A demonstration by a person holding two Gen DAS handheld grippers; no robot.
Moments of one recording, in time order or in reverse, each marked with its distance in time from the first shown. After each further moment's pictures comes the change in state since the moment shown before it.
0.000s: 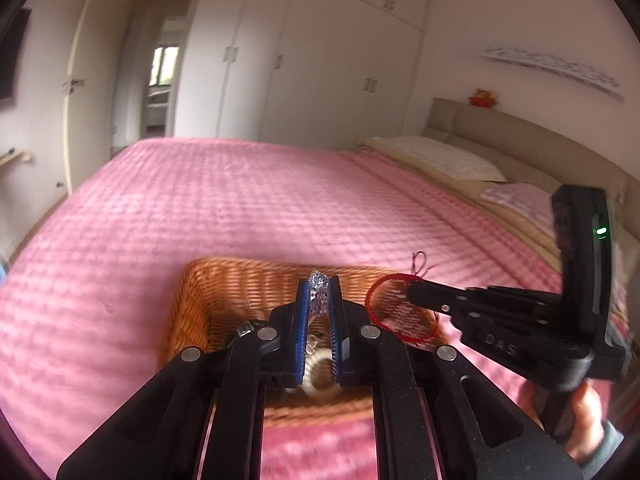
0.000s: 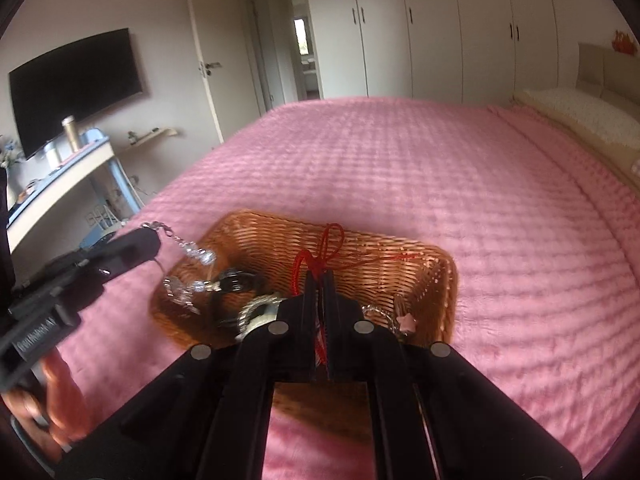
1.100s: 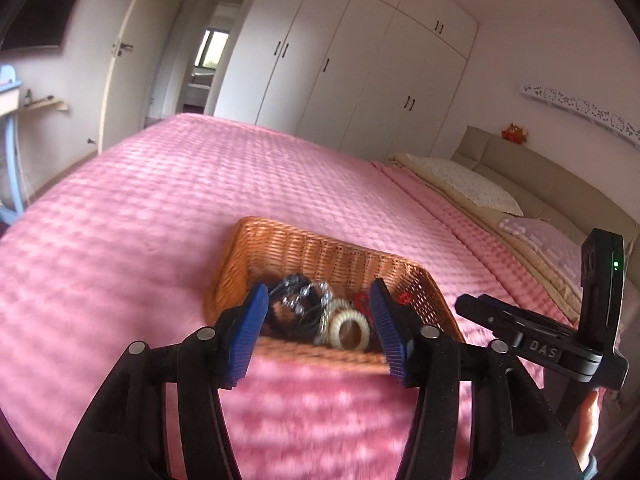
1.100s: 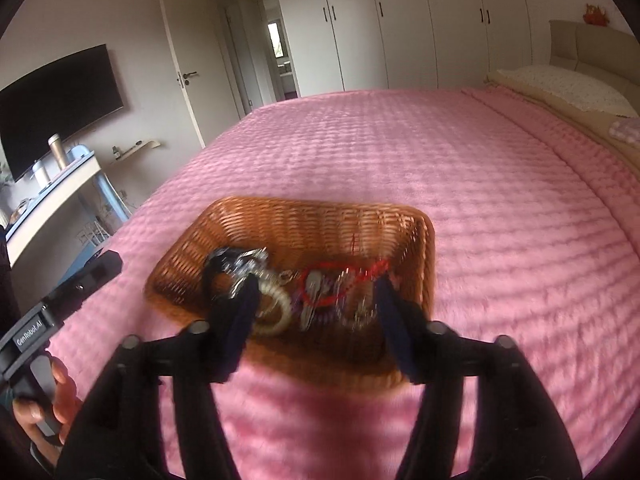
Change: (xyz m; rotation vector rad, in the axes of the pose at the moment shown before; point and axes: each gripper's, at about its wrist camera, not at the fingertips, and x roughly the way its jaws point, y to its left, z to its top) left arm -0.068 0.029 -0.042 -0.166 -0.049 0.039; right arm -0.064 0.009 -0.046 0.063 -0.043 -0.049
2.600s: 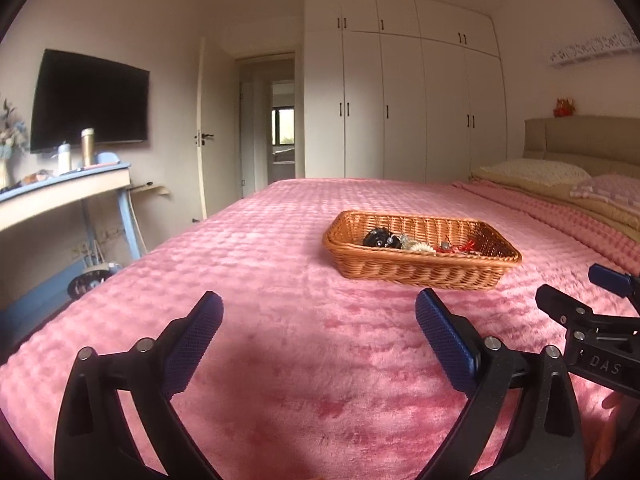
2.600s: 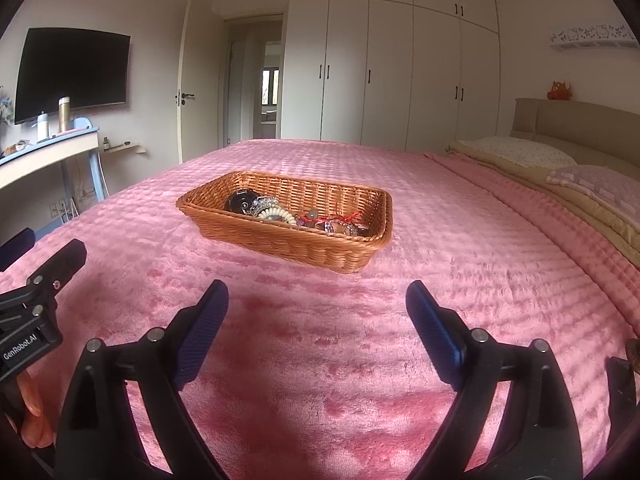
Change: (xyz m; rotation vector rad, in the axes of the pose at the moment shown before) left arm -0.118 -0.039 -0.133 0.199 -0.233 0.429; right arm -0.083 0.051 -0.144 -0.141 -0.235 -0.188
